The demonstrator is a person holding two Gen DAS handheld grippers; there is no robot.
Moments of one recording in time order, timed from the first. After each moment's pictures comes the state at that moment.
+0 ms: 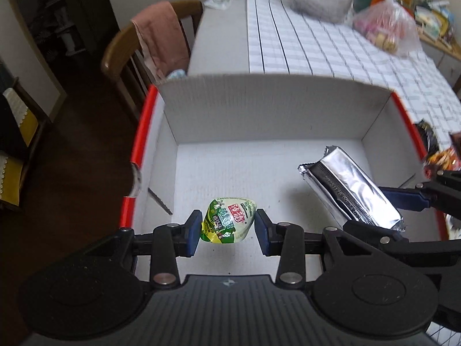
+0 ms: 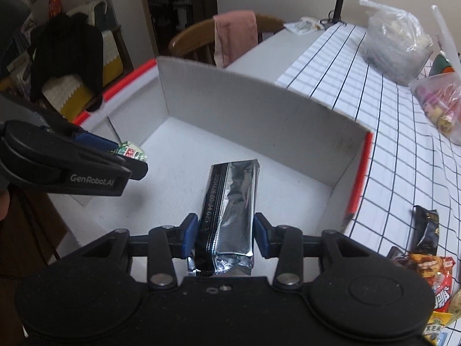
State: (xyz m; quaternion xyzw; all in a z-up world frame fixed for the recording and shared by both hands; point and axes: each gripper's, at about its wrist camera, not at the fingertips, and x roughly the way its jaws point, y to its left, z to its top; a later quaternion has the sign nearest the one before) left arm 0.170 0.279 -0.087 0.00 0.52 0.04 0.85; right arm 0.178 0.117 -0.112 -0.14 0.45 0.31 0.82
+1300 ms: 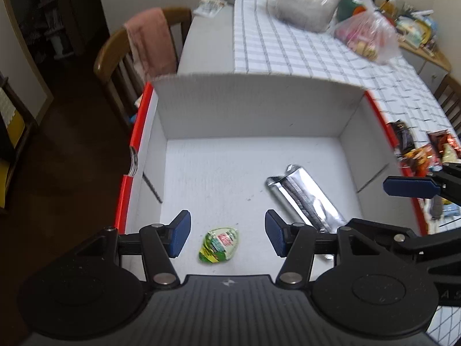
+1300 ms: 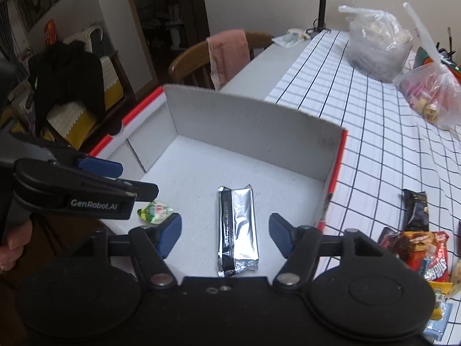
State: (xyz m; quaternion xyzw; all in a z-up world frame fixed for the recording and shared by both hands) left arm 0.136 0.278 -0.062 -0.02 0.49 0.01 0.87; right arm 0.149 0.085 -0.071 -0.08 0.43 0.30 0.85
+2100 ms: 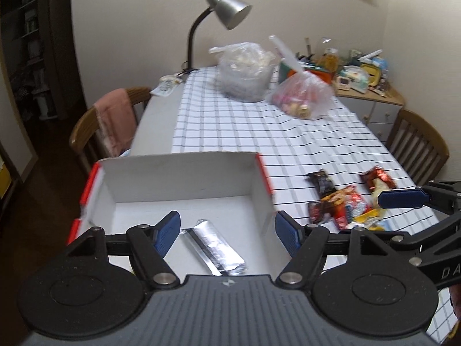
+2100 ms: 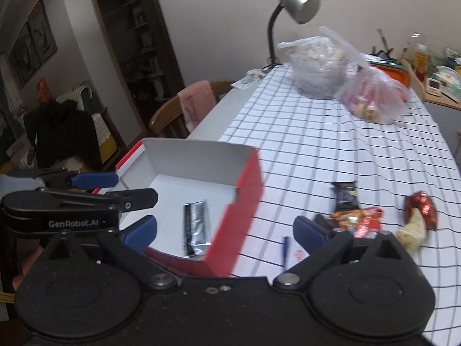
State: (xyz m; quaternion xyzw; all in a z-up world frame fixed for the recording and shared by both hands) left arm 0.076 0.167 0.004 -0.01 0.35 -0.04 0.93; right arm 0.112 -0.054 -0.017 0.01 0.37 0.27 0.89
